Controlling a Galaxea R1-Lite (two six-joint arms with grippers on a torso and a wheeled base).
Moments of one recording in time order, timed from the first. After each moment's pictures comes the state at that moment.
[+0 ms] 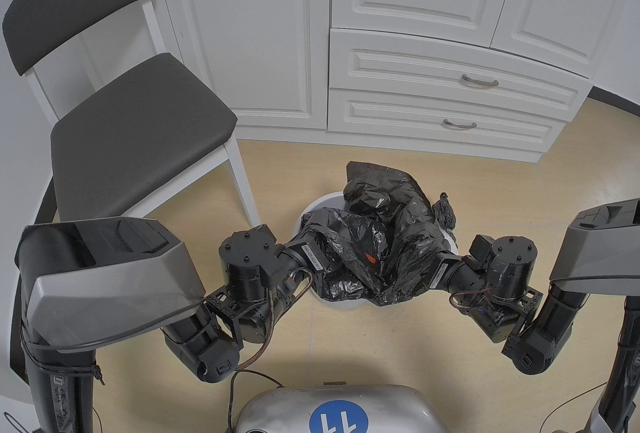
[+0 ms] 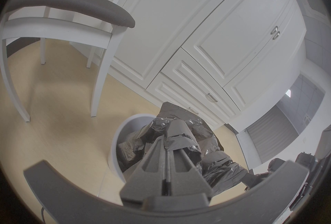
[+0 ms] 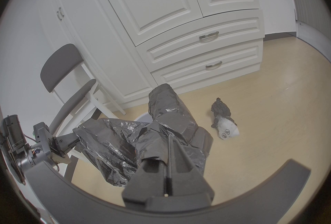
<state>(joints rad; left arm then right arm) -0.68 2.28 -0.78 -1.42 0.28 -0.62 0.52 2.15 -0.46 -1.55 -0.28 0.42</state>
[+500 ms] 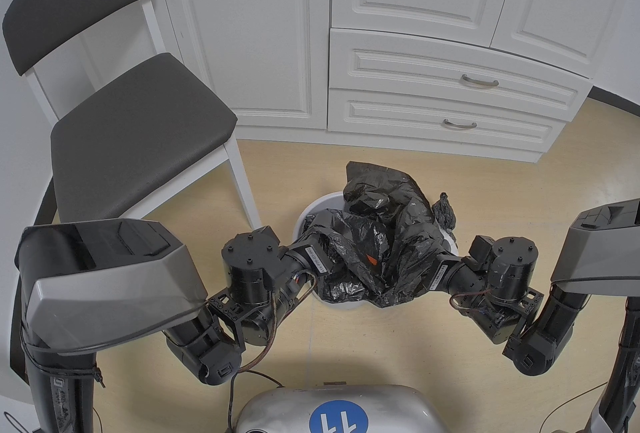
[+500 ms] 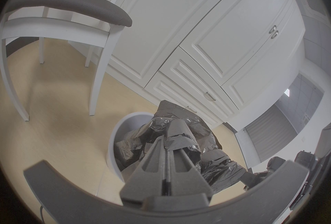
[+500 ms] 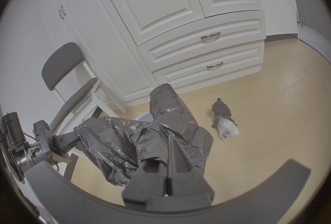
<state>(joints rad) -0.69 2.27 -0.78 -1.42 0.28 -0.62 0.53 2.15 -0.45 -1.55 -0.28 0.41</state>
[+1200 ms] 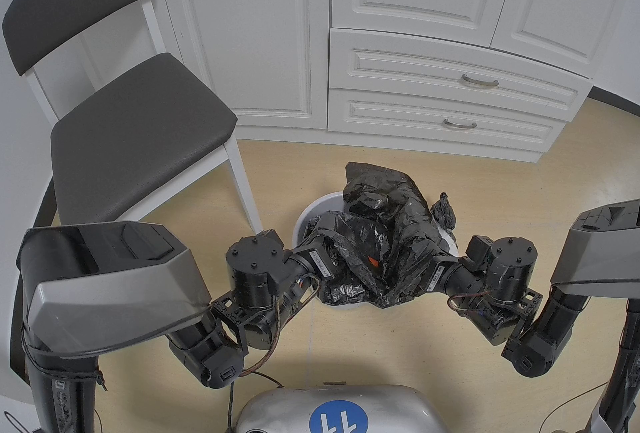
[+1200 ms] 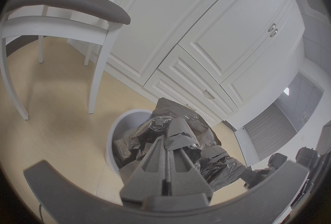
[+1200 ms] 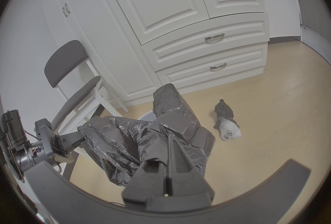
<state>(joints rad) -0.70 2.28 -0.78 -1.42 0.28 -0.62 0.54 2.14 -0.45 -1.55 -0.28 0.38</state>
